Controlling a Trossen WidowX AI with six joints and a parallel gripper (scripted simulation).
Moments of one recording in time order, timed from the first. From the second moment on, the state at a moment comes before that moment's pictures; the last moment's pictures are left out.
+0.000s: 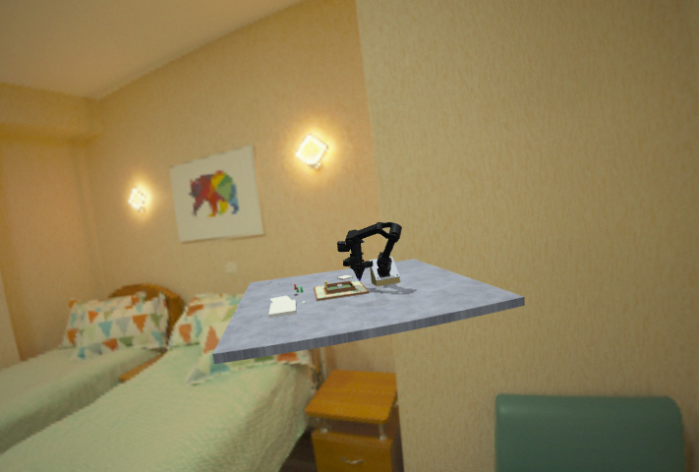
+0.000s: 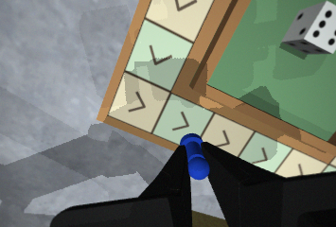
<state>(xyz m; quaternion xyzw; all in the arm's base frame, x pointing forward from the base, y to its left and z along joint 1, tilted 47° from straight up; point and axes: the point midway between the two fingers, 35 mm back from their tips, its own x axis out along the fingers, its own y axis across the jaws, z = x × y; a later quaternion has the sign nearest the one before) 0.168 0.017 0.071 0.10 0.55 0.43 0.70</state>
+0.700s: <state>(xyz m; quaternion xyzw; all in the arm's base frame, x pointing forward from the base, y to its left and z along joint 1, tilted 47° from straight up) 0.167 0.045 0.044 0.10 0.56 0.43 0.70</state>
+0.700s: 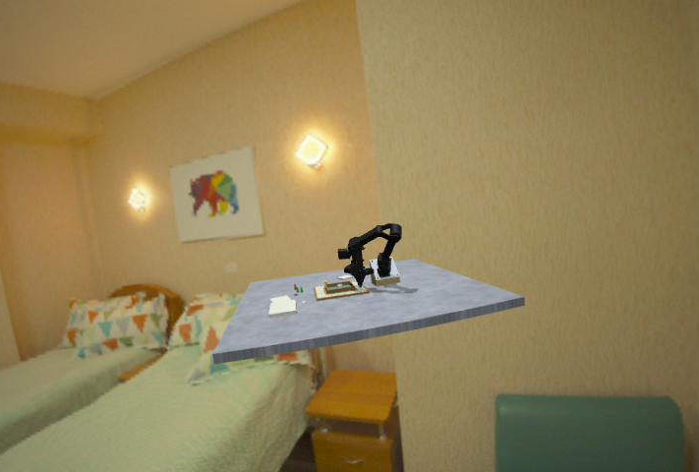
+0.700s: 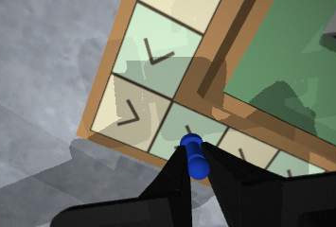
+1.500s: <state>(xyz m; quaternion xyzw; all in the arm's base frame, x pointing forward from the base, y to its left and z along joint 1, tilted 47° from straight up) 0.168 0.016 0.070 0.11 0.55 0.43 0.70</state>
